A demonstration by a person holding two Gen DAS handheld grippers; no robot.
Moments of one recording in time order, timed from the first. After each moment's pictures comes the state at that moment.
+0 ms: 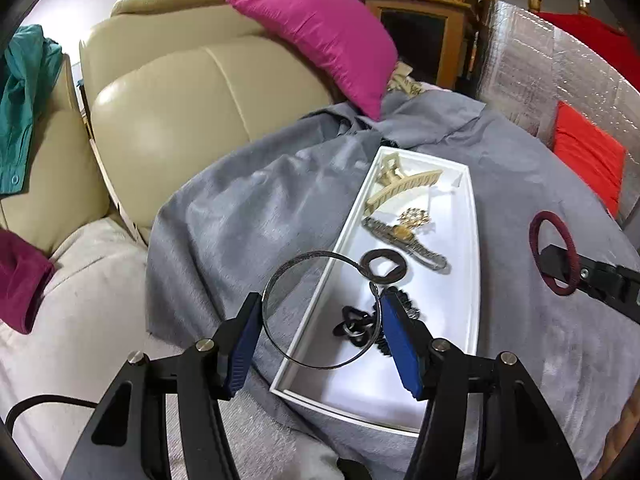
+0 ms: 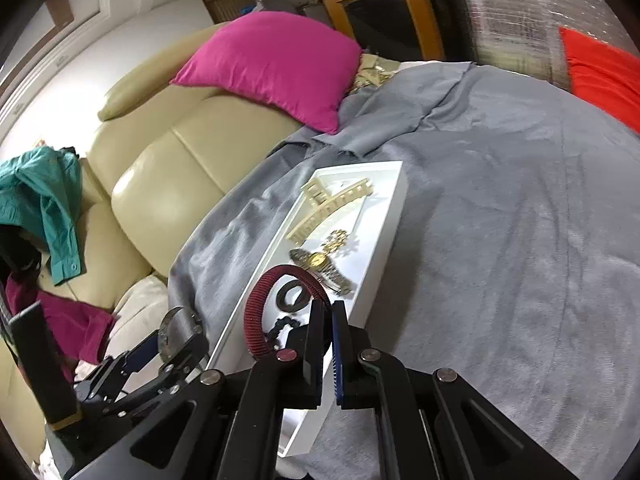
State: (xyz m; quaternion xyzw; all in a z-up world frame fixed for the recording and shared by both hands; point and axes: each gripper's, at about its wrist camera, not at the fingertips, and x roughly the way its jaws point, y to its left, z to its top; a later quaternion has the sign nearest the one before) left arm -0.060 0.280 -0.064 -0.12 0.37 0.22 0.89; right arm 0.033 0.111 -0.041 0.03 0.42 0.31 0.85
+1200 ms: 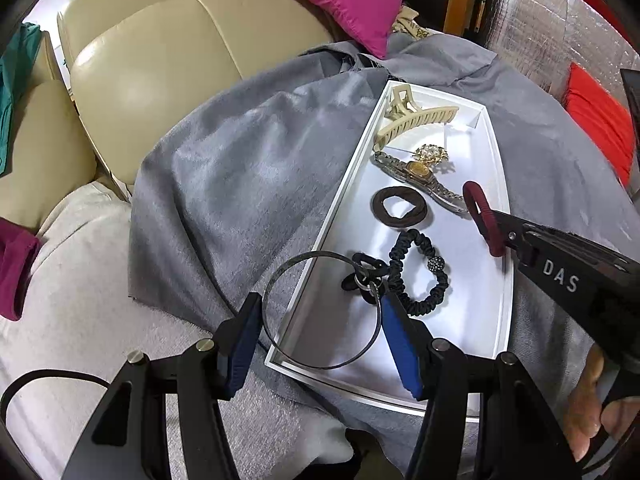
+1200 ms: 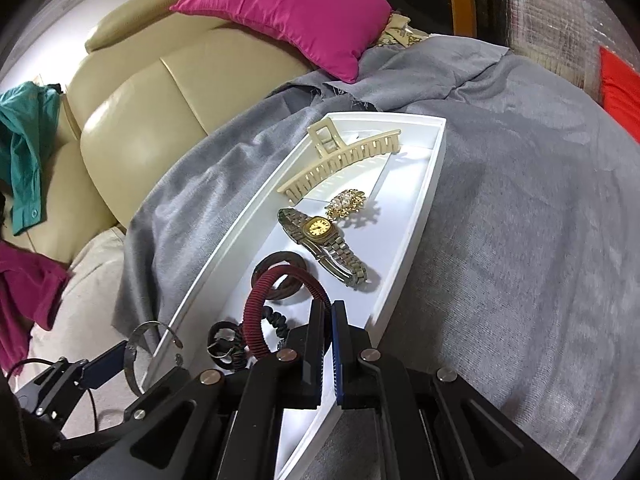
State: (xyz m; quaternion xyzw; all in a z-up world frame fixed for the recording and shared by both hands) left arm -0.045 0.286 -0.101 -0.13 0.46 0.20 0.86; right arm 0.059 0.172 -0.105 -0.07 0.45 0.31 0.84
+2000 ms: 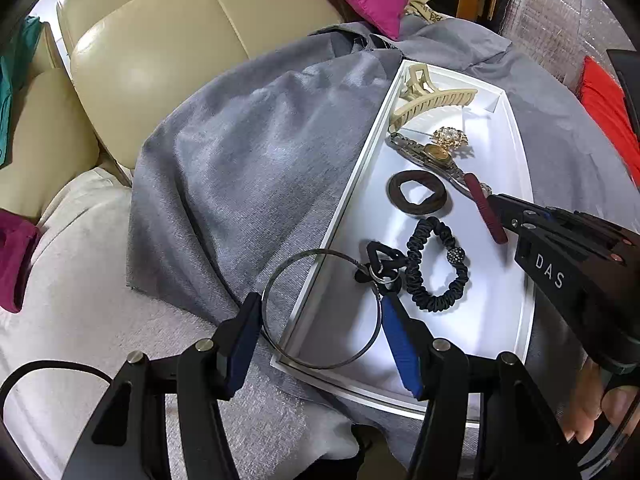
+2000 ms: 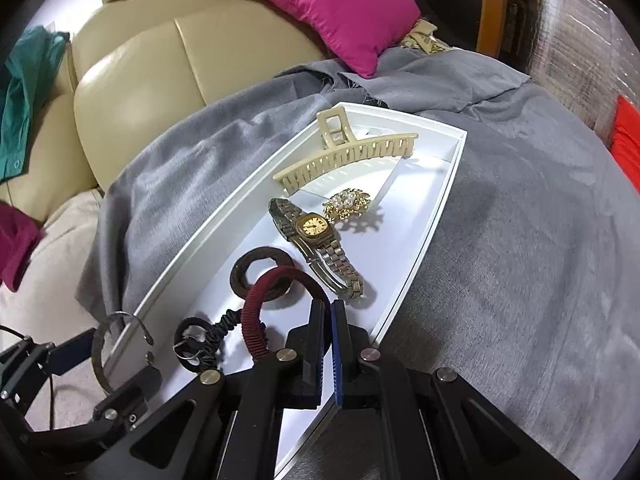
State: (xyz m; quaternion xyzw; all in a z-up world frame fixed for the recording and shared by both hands) left arm -0.037 0.292 -0.116 -0.13 0.48 0.22 0.84; right arm 0.064 0.193 -0.117 -0.15 0.43 0.30 0.84
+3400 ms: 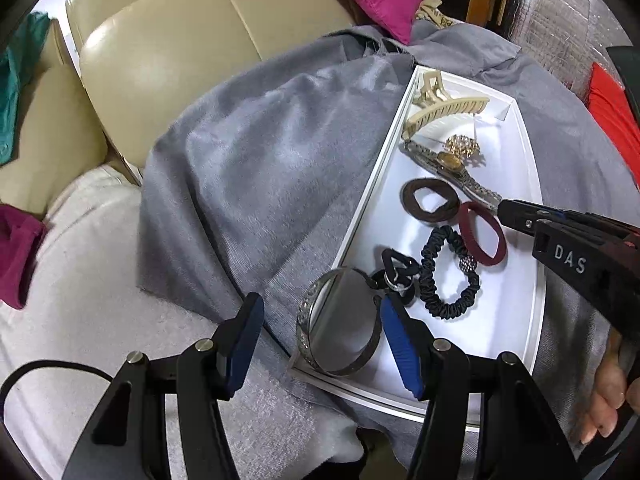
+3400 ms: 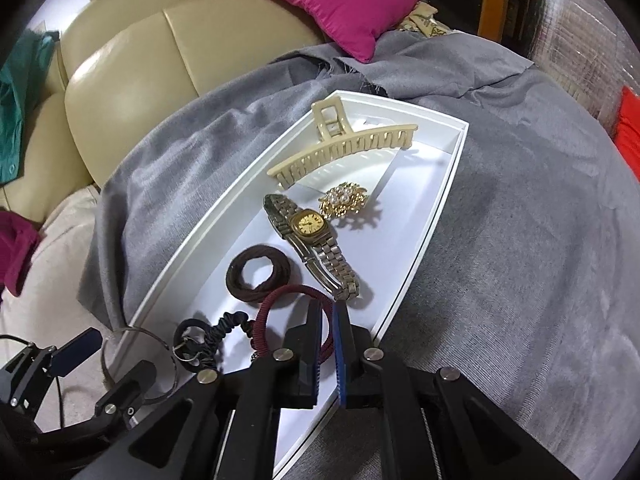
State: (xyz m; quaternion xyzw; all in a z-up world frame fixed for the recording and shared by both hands) left arm -0.040 0.297 -0.111 -0.13 0.47 0.23 0.84; right arm 0.078 0.199 -0.110 -0.14 0.47 0.29 0.82
